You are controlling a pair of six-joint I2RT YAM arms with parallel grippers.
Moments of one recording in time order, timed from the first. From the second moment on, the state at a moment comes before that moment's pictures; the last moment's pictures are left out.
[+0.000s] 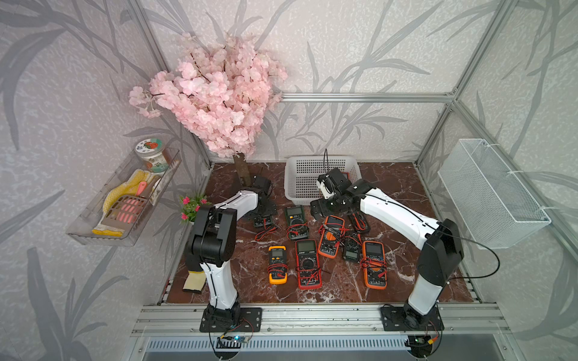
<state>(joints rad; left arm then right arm) -0.17 1.91 1.26 -0.62 -0.16 -0.45 0.69 1.79 1.59 -0.85 -0.04 0.34</state>
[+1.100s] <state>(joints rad) -0.17 1.73 1.32 -0.79 0.04 -0.48 0.65 1.79 1.74 -0.90 0.00 0.35</state>
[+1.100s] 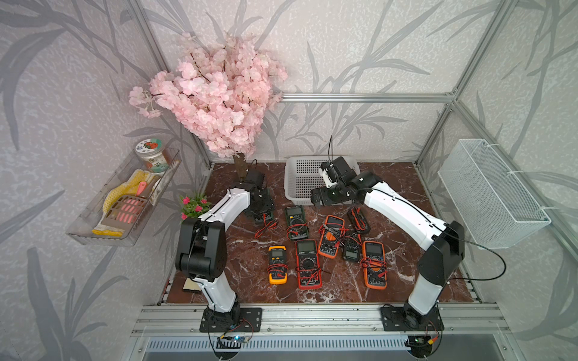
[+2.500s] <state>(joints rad) -0.44 2.39 2.42 -0.82 0.11 -0.56 0.33 1.67 1.61 -0.88 -0.11 0.52</state>
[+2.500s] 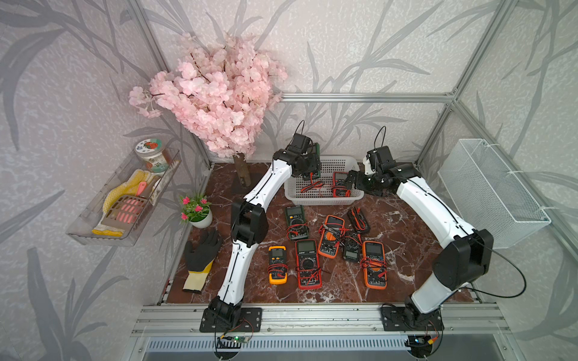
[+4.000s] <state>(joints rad) -0.55 2.61 2.47 -0.80 0.04 -0.60 0.28 1.65 1.52 -0.88 -0.14 0.47</state>
